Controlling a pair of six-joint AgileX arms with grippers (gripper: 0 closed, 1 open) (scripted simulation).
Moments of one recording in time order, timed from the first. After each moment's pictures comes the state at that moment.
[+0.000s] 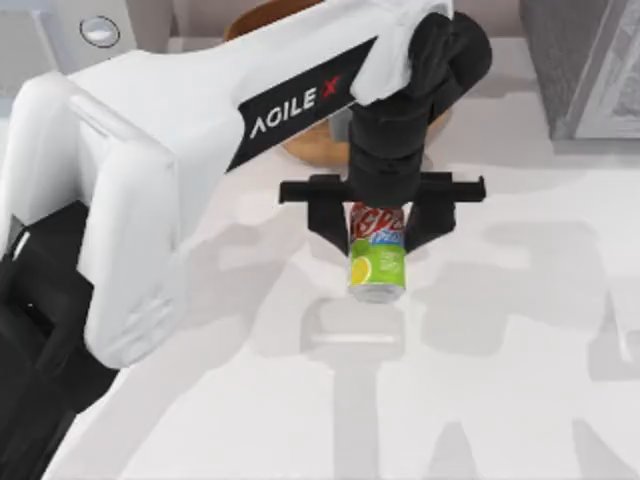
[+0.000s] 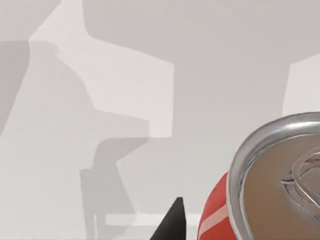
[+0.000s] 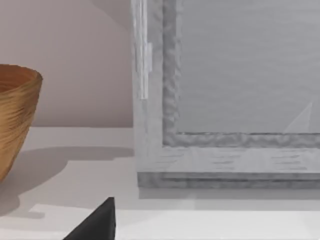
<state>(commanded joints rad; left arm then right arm) -0.75 2.45 2.25 -1.37 0.01 -0.72 0.00 0.00 0.00 0.00 0.00 0.00</state>
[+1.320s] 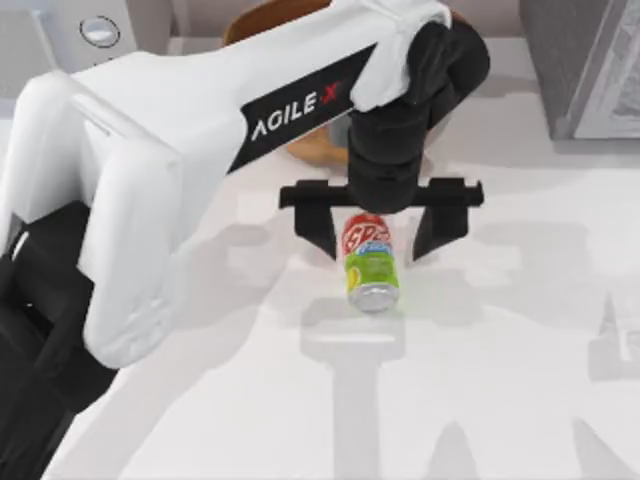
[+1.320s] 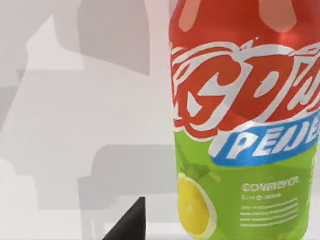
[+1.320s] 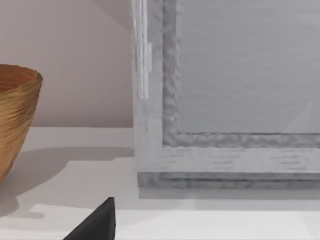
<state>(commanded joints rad) -0.75 2.45 2.22 -1.34 0.00 -0.72 0.00 0.00 0.00 0.00 0.00 0.00</state>
